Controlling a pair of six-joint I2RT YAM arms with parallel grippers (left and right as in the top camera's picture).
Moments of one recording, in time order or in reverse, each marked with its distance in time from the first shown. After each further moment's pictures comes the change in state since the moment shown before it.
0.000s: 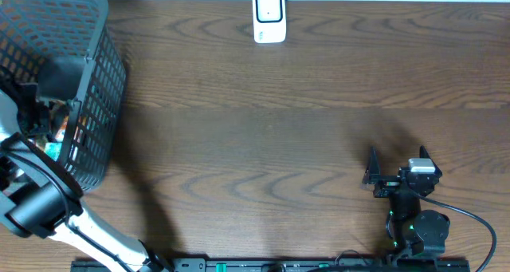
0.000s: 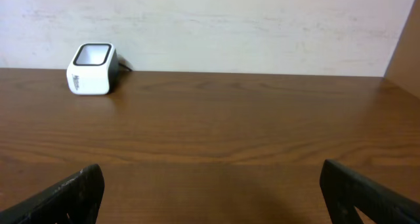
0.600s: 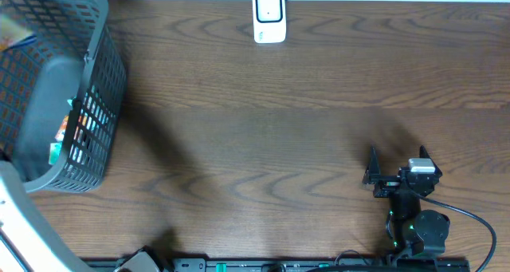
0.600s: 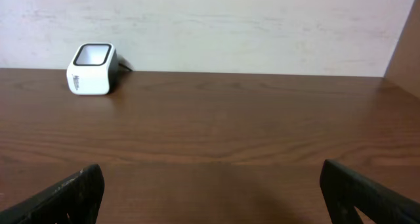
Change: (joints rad) left arm -0.029 -0.738 0.007 0.457 0.586 -0.896; right arm 0.000 0.000 0.000 0.000 0.000 0.000
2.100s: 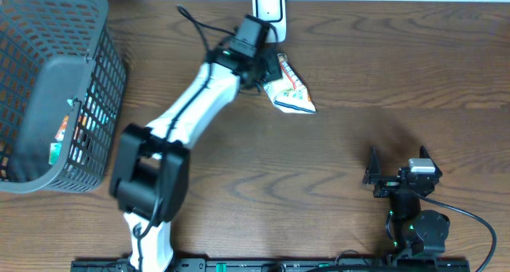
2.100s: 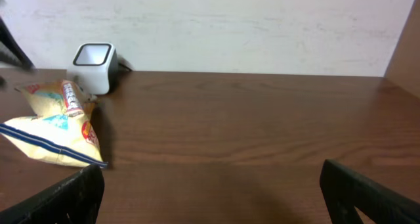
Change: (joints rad) left arm -1.110 0.684 0.000 -0.131 -0.246 -0.288; right arm 0.000 0.000 0.000 0.000 0.000 0.000
